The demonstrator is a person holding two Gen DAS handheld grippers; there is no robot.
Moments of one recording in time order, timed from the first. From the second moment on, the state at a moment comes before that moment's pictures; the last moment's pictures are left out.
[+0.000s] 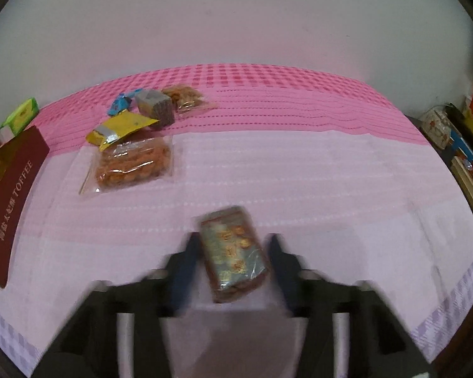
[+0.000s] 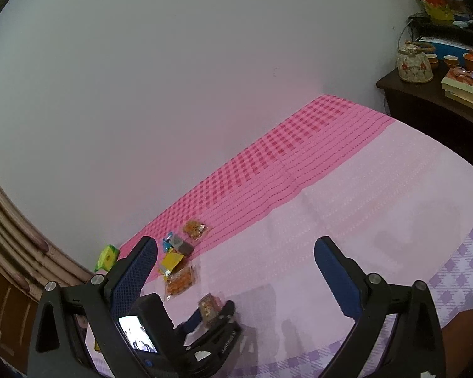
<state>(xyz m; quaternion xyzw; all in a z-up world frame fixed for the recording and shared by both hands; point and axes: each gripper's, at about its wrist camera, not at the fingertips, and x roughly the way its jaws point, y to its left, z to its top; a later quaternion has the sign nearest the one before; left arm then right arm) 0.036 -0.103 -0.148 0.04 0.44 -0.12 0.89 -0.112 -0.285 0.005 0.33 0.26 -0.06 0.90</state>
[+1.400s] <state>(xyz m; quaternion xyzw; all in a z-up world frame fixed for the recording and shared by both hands) -0.014 0.124 0.005 0.05 0.35 0.02 0.93 -0.121 -0.255 0.033 0.30 0.25 -0.01 0.92</state>
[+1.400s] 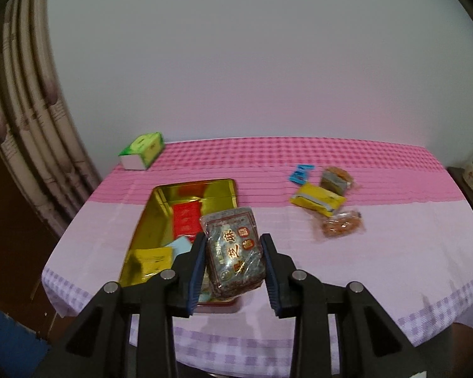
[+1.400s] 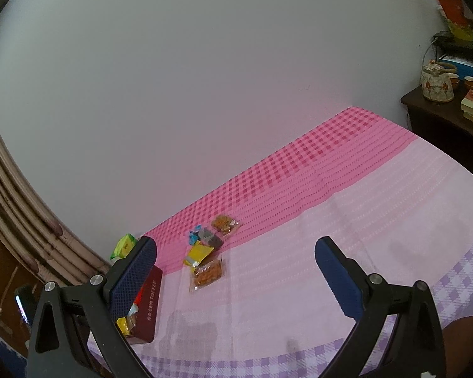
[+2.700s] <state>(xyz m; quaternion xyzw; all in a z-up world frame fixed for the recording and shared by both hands) 0.051 0.241 -0.053 0.02 0.41 0.08 0.91 -0.102 -0.241 0.000 0.27 0.31 -0.03 0.91</state>
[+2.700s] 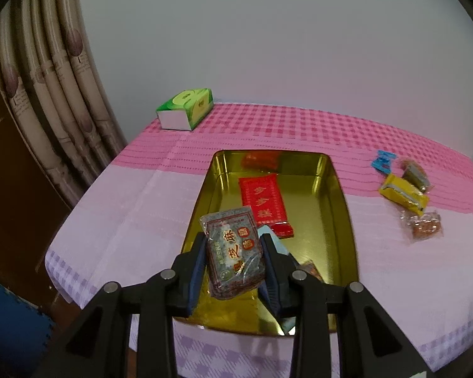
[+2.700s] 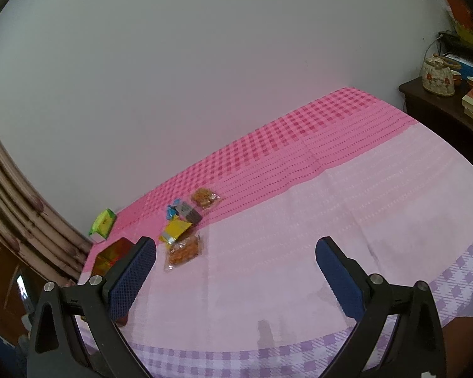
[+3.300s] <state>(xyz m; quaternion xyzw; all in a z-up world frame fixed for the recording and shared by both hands) 0.125 0.257 -0.091 0.05 0.45 0.07 0.89 -0.072 -0.204 -0.046 0.20 0.38 -0.01 0.90</state>
